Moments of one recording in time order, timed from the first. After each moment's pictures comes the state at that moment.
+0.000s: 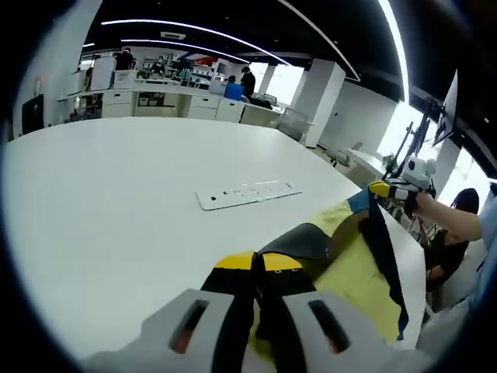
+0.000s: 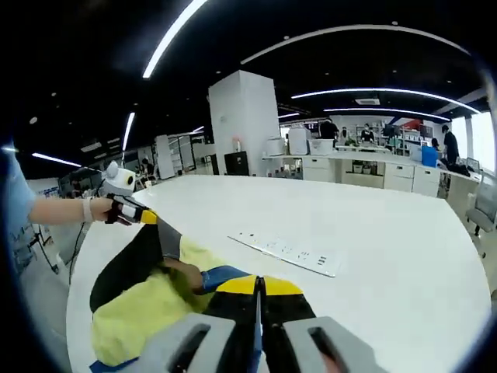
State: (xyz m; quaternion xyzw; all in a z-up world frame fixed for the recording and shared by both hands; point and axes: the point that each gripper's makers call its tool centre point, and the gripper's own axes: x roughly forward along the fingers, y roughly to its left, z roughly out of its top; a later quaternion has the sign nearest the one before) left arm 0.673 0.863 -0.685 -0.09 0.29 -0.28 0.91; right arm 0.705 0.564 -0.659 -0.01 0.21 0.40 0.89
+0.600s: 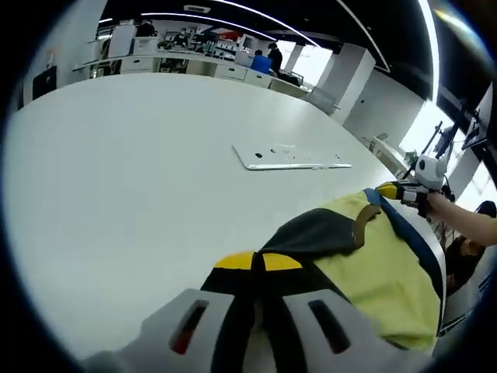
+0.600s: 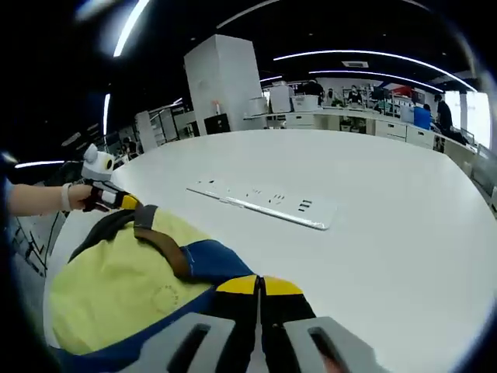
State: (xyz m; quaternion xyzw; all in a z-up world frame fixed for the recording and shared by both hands) left arm 0.714 0.879 -0.771 -0.10 0.36 -0.22 0.90; right arm 0.756 0.571 -0.759 -0.04 0.30 0.37 0.88
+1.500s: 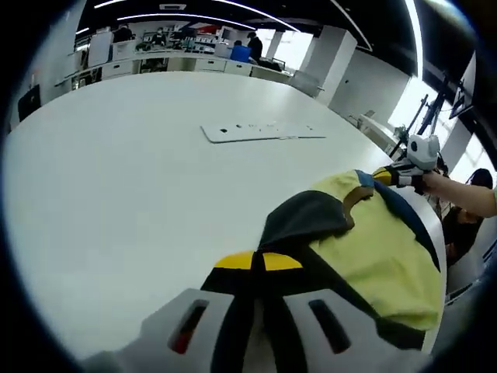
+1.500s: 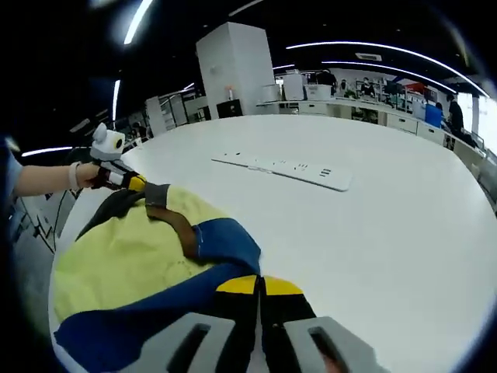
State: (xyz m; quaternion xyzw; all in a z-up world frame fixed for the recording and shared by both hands) left arm 0.640 0.852 -0.756 -0.03 0.37 -0.27 0.89; right arm 0.697 0.562 -0.770 -0.09 0.30 0.41 0.86
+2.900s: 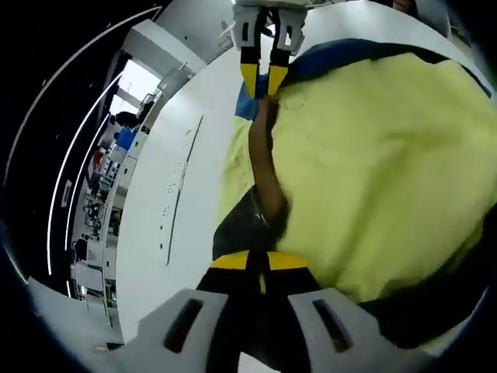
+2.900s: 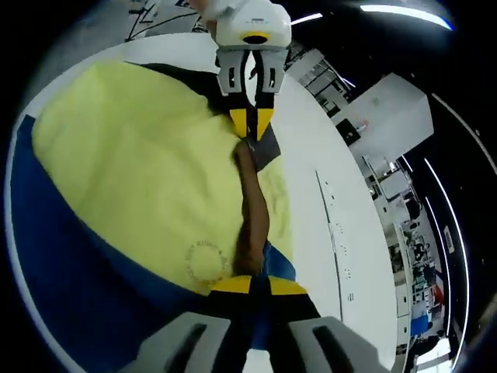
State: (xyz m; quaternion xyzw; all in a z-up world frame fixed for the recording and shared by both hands) left arm 0.650 0.774 -0.763 0.50 0.23 -0.40 0.74; right arm 0.665 0.622 -0.755 -0.51 0.10 0.52 0.68
